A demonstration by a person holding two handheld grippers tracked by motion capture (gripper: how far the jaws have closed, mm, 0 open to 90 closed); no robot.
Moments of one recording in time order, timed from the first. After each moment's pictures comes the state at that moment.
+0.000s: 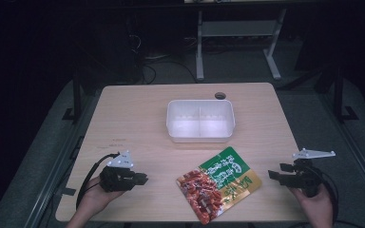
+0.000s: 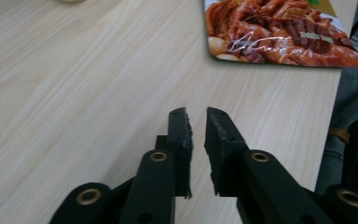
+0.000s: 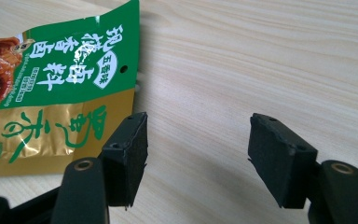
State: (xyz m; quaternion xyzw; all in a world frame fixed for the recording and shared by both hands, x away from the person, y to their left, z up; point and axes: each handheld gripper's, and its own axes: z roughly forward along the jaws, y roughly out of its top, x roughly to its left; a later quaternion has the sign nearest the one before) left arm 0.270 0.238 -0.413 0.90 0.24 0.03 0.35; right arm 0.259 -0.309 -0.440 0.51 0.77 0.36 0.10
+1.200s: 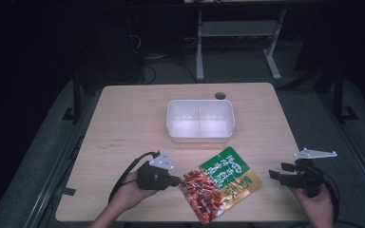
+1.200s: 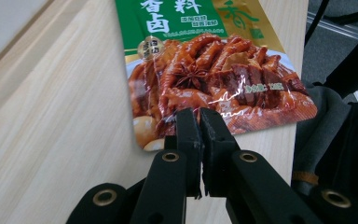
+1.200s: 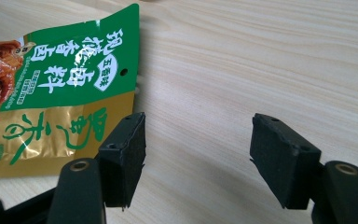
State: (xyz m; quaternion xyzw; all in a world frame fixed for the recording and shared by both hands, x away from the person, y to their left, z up) left arm 0.274 0.142 -0.408 0.92 0.16 0.00 0.35; right arm 0.257 -0.310 -0.438 0.51 0.77 0.36 0.11
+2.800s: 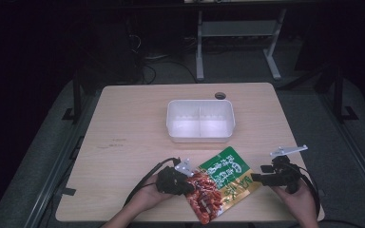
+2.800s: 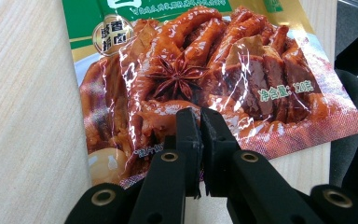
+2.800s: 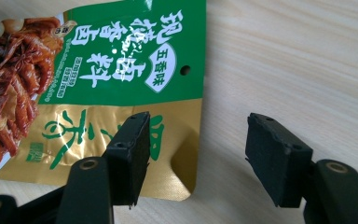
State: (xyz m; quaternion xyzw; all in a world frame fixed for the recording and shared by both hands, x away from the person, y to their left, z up) left arm 0.282 0.095 -0.448 0.95 0.14 -0.03 0.29; right arm 0.275 -0.262 -0.445 0.47 0.81 0.34 0.04
